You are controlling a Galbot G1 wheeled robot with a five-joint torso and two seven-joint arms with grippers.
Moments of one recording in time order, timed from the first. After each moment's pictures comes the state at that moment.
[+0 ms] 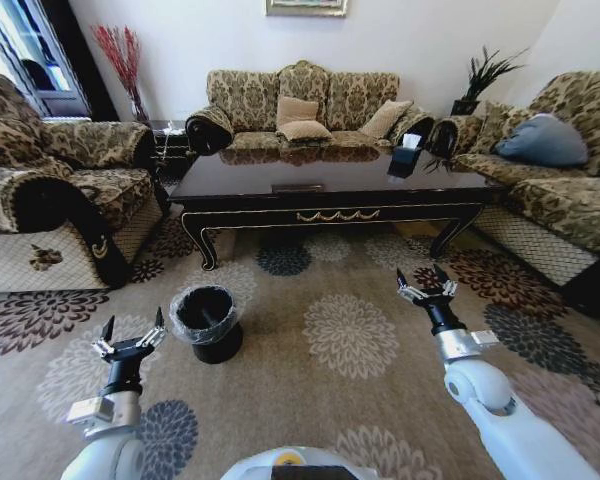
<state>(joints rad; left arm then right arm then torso) 1.74 -1.53 -0.86 -2.28 -0.22 -0.06 -0.04 -1.44 0.89 0.63 1.95 0.56 0.28 0.10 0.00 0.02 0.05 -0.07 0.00</state>
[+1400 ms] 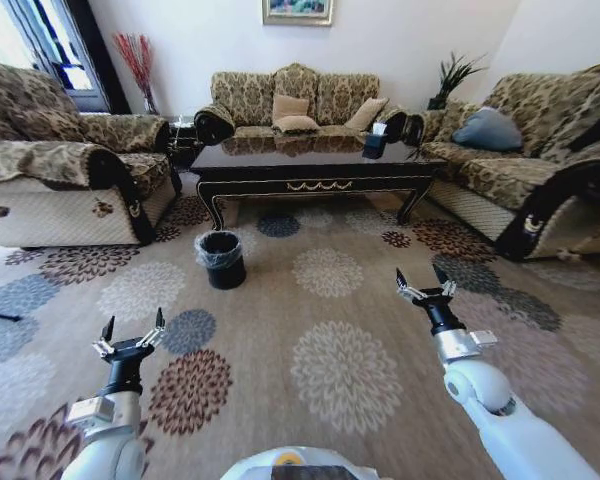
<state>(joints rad) 1.74 -1.53 -0.86 -2.28 -0.22 -0.06 -0.04 -1.44 0.89 0.63 1.95 0.55 0.28 0.10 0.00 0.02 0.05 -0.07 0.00</state>
